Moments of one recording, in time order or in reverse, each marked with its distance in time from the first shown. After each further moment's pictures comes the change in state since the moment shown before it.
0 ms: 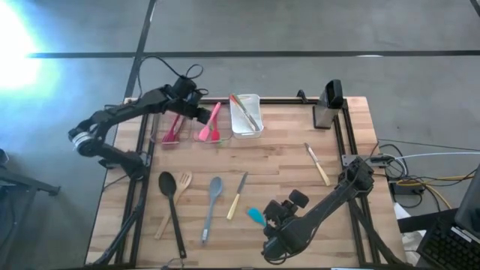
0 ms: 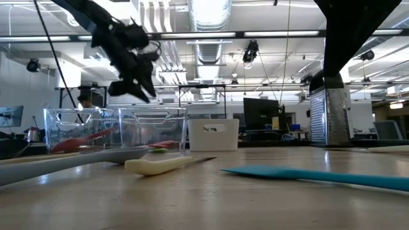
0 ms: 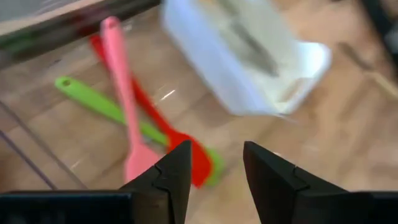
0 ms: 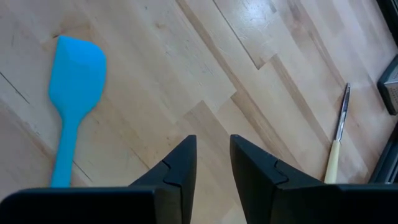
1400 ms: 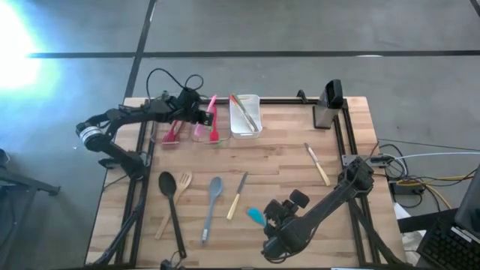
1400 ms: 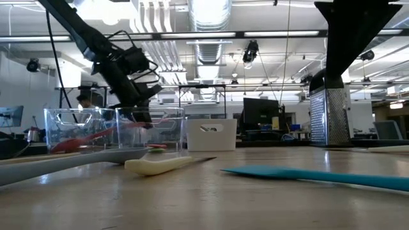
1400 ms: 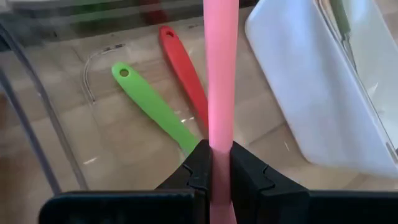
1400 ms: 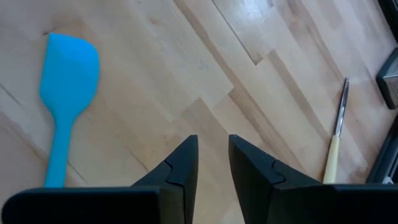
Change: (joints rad) left arm 0.008 0.116 -0.235 0.396 -0.200 -0.161; right arm 0.000 0.000 -0.012 0.000 -0.009 0.016
